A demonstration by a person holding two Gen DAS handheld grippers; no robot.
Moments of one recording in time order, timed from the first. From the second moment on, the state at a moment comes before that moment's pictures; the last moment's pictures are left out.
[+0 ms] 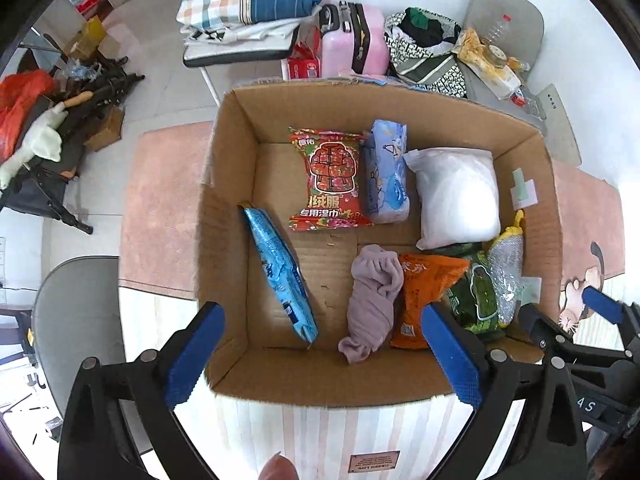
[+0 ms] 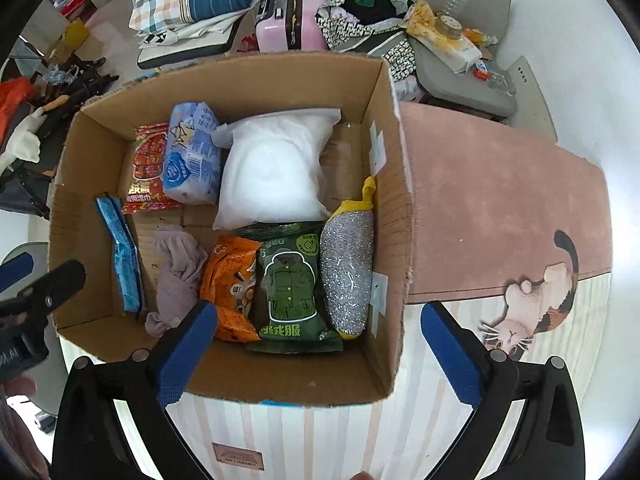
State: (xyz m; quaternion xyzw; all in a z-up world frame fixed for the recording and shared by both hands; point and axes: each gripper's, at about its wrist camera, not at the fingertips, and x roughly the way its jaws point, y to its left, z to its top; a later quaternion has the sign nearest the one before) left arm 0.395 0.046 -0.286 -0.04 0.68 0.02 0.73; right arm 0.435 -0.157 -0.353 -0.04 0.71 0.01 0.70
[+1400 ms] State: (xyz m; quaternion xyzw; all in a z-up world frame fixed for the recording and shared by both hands) left arm 0.170 0.016 -0.007 -0.04 0.50 0.03 0.87; right arm 0.206 -0.180 -0.013 -0.03 0.52 0.05 0.85
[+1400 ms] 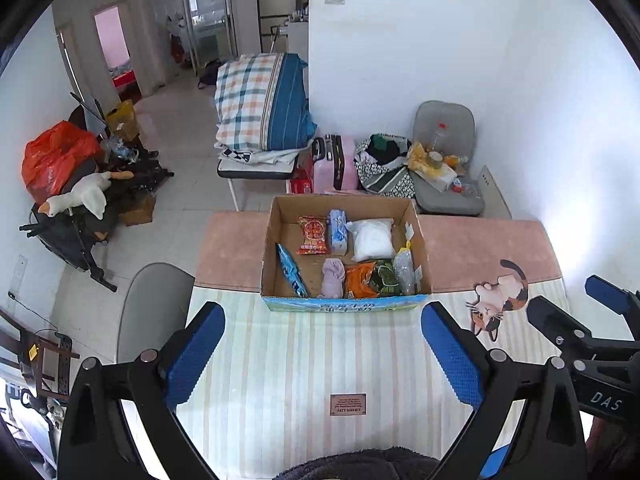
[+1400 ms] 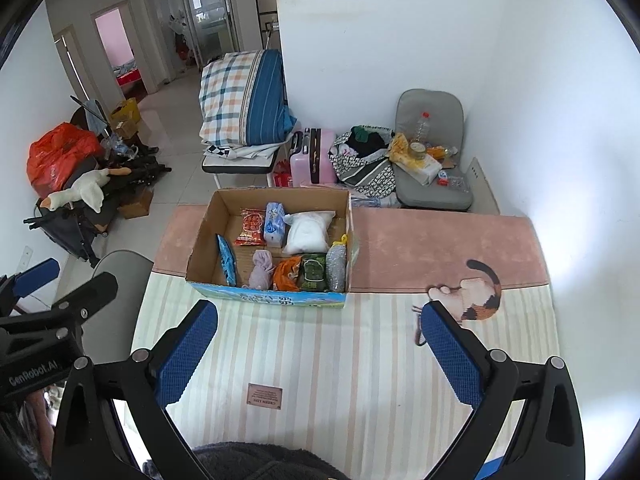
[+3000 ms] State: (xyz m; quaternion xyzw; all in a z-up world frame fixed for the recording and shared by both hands) left arm 0.161 0.021 0.016 -0.04 0.46 0.06 0.89; right arm 0.198 -0.183 0.031 -0.06 0.45 0.01 0.89
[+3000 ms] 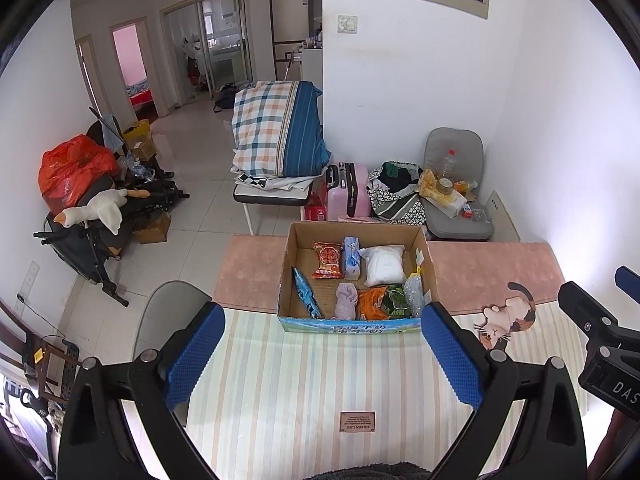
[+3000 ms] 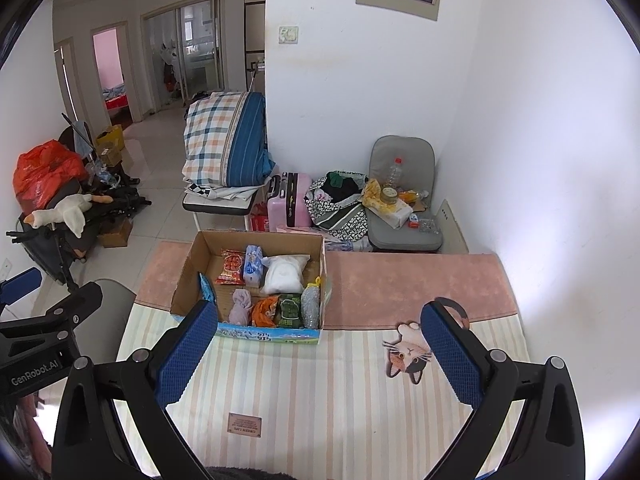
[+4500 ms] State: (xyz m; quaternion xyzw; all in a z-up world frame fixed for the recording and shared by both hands) left arm 0.163 0.029 0.020 -0.04 0.46 0.05 0.88; right arm 0.198 -0.170 0.042 -0.07 0.44 0.02 0.89
